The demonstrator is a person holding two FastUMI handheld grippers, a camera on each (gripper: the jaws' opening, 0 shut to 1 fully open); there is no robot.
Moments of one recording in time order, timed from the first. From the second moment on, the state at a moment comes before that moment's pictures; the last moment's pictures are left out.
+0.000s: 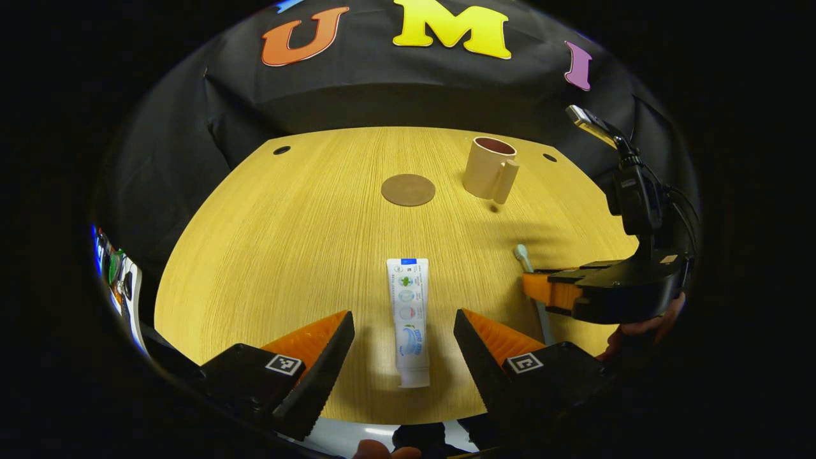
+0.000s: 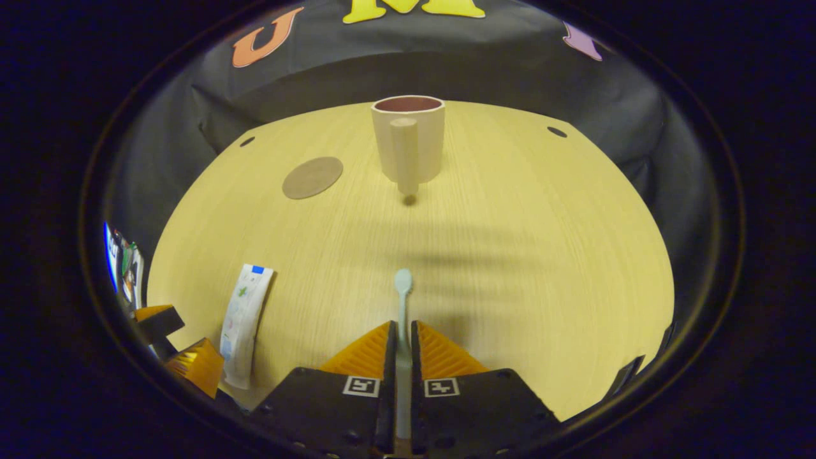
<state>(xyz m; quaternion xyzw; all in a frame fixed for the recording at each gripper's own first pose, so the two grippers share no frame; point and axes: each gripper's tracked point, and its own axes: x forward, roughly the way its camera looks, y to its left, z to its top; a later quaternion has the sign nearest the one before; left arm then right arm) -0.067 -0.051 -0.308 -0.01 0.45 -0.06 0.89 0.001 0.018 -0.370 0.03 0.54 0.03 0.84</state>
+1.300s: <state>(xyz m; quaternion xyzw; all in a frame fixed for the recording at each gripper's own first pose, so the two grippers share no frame) -0.059 -0.057 -0.367 0.01 0.48 -0.06 0.88 0.004 0.004 -0.322 0.05 0.49 0.04 0.87</state>
